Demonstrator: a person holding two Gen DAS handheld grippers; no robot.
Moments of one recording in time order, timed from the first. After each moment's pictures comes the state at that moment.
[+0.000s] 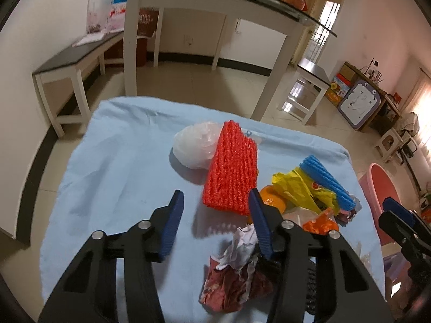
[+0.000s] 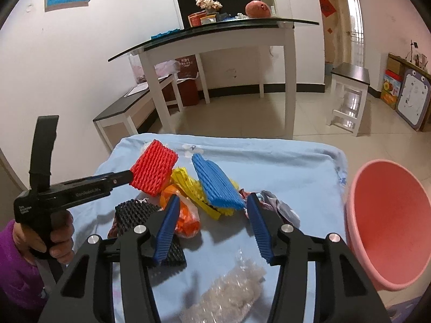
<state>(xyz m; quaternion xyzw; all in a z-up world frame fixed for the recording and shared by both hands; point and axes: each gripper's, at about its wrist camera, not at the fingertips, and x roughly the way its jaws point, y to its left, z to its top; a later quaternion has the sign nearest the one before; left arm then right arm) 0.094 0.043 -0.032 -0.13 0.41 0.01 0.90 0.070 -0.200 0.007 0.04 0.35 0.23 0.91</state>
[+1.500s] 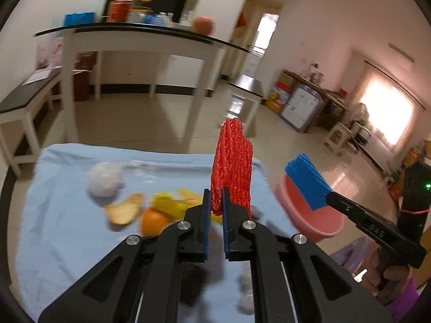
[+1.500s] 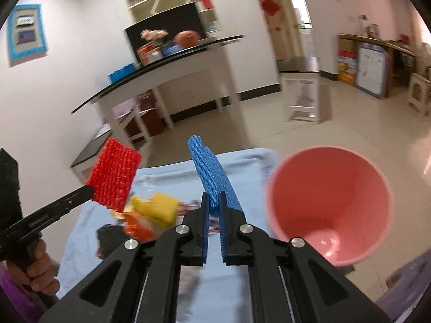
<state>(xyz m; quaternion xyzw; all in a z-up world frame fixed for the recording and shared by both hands) 0.057 -0.064 0.045 -0.11 0.33 -0.15 0.92 0.036 -0.324 0.029 0.14 0.32 0.11 0.93</state>
